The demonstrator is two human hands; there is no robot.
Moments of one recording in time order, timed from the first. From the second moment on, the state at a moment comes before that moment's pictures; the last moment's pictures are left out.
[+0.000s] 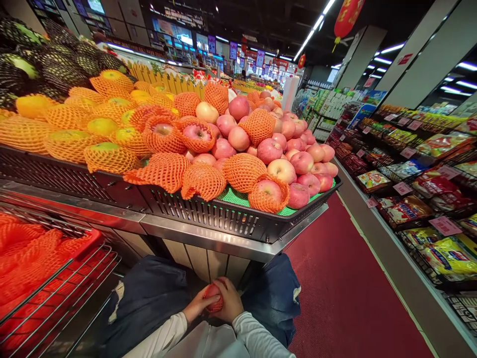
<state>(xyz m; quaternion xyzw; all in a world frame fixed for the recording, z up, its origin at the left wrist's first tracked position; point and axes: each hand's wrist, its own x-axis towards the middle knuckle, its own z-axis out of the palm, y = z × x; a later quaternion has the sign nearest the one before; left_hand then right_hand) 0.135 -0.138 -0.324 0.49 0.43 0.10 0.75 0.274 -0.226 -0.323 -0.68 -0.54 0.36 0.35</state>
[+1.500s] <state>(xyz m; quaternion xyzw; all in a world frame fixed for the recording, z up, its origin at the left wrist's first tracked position) 0.132 -0.132 -0.336 0.54 0.35 0.16 0.75 0.268 -0.225 -0.324 -0.65 -0.51 0.33 0.46</state>
